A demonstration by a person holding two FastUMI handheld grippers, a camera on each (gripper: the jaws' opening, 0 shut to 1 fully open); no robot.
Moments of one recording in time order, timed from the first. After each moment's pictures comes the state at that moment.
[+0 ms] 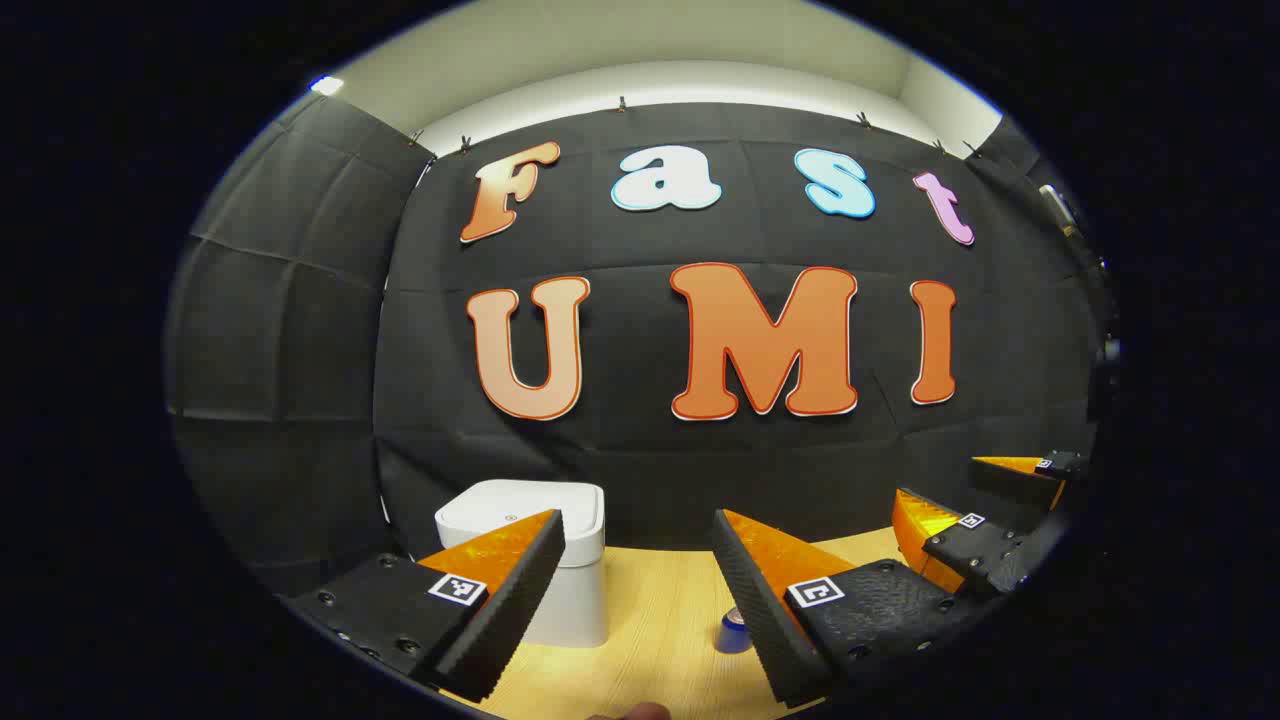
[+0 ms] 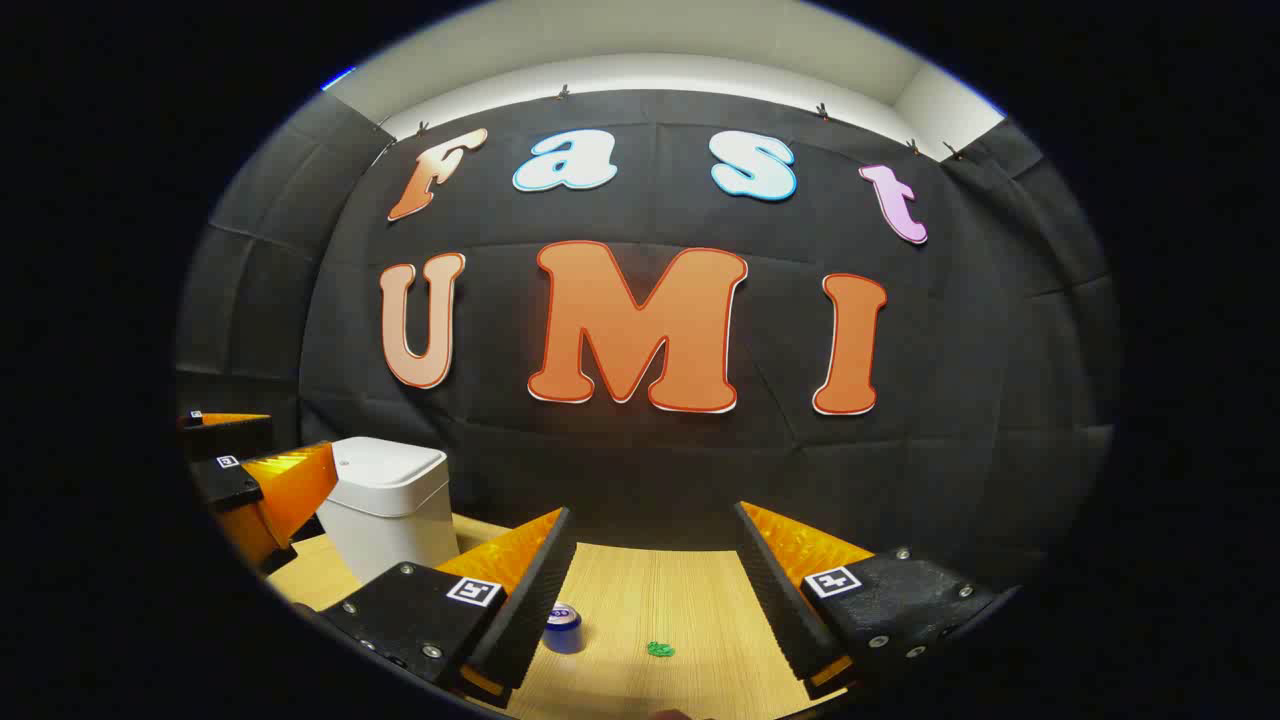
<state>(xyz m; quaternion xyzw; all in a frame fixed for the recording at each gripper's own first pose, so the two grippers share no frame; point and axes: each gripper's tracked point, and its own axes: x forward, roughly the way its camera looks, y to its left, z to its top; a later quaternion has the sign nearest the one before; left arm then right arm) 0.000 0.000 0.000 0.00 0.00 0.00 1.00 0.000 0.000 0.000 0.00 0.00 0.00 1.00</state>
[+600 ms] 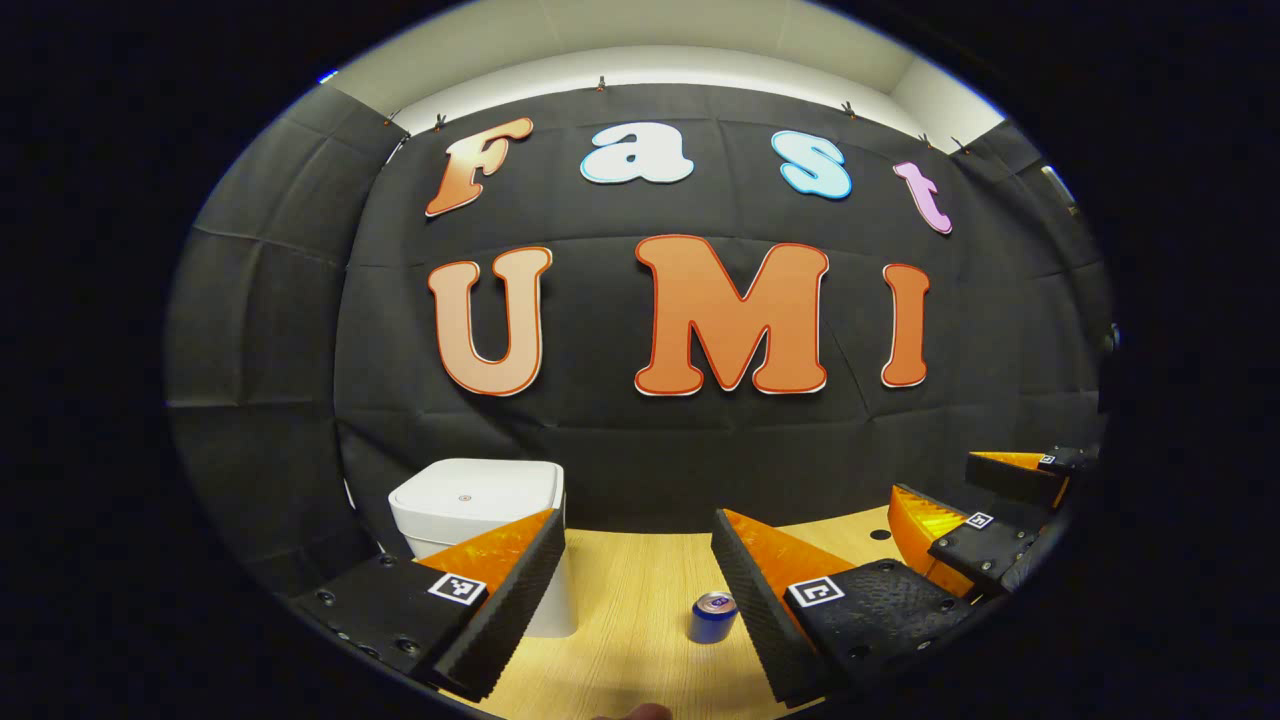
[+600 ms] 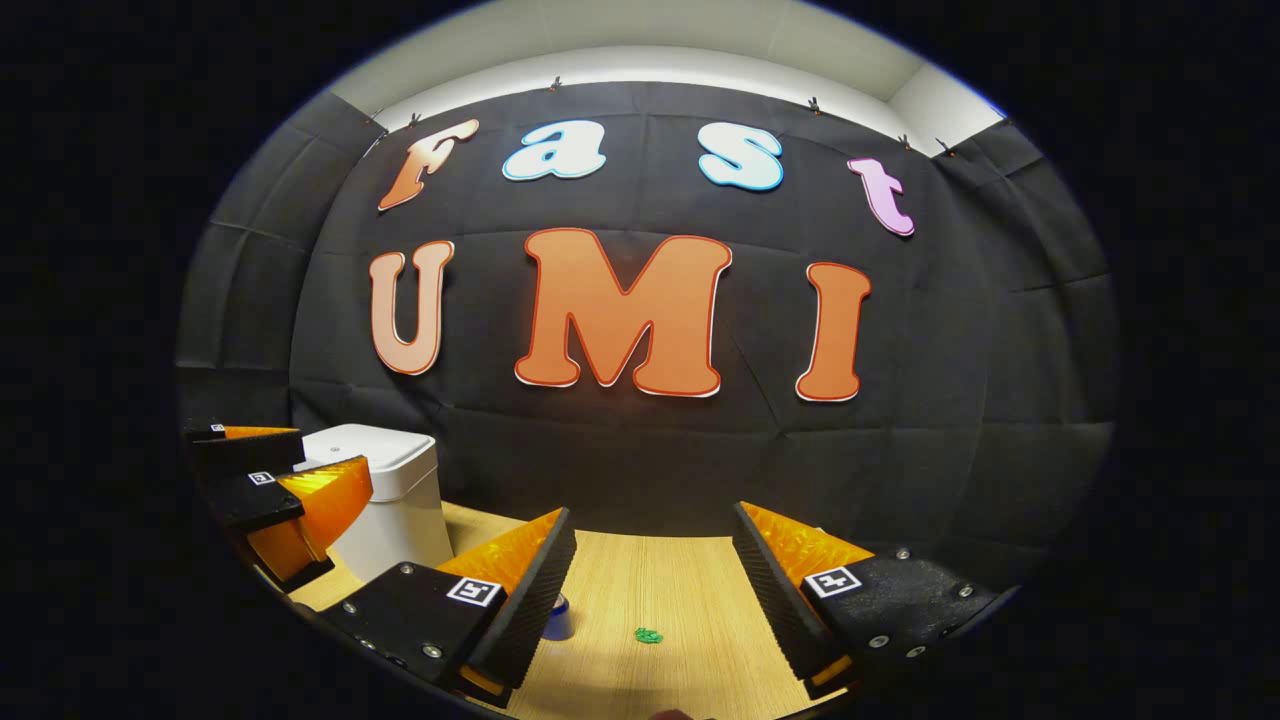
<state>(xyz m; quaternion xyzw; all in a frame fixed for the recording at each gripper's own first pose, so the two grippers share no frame) 0.015 -0.020 -0.021 0.00 0.03 -0.04 1.00 -0.012 -0.013 -0.010 -0.01 0.02 -0.02 1.00</state>
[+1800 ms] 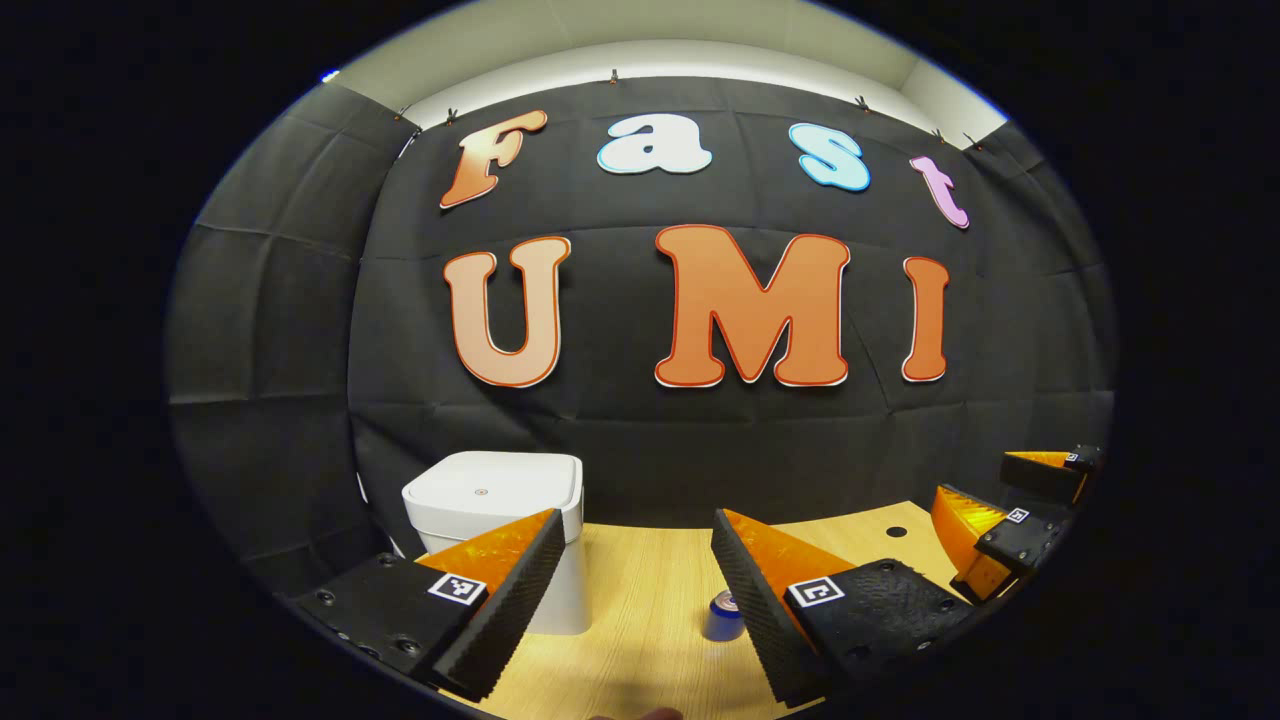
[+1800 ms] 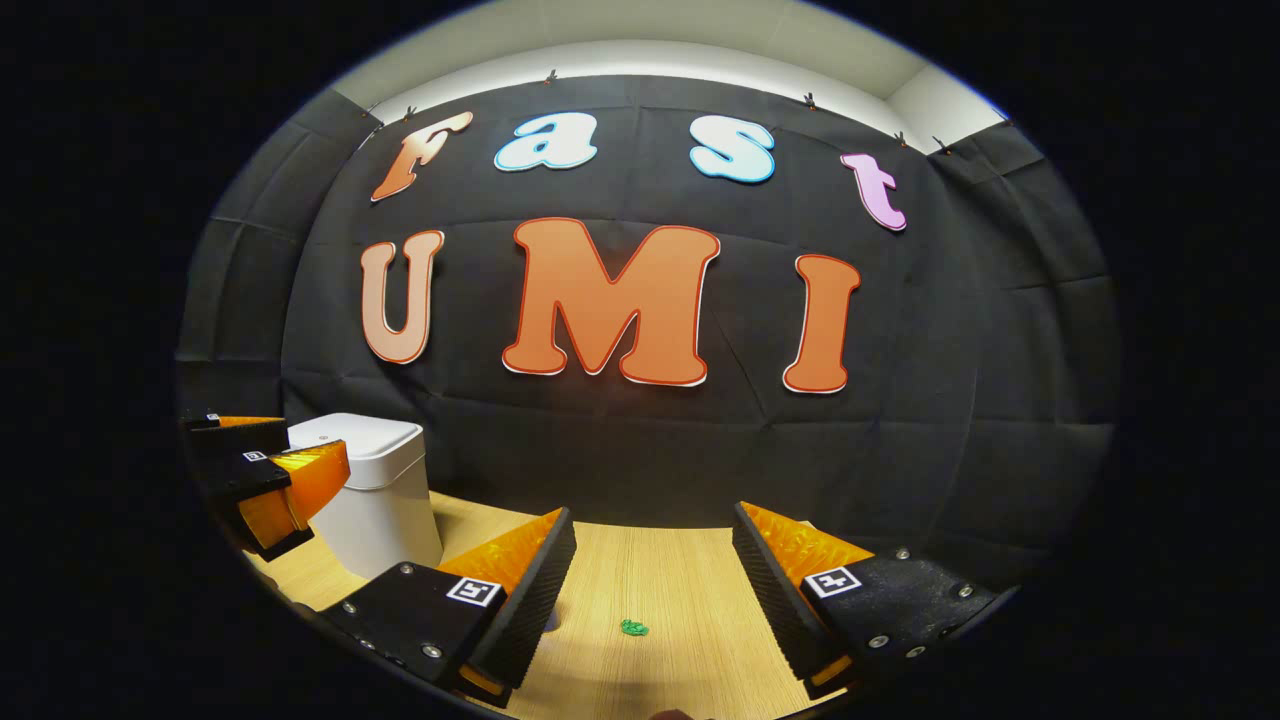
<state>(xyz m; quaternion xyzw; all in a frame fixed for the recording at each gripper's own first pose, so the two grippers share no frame) 0.026 -0.001 -0.032 0.00 0.04 -0.01 1.00 -0.015 -0.024 -0.019 -0.01 0.03 -0.03 1.00</state>
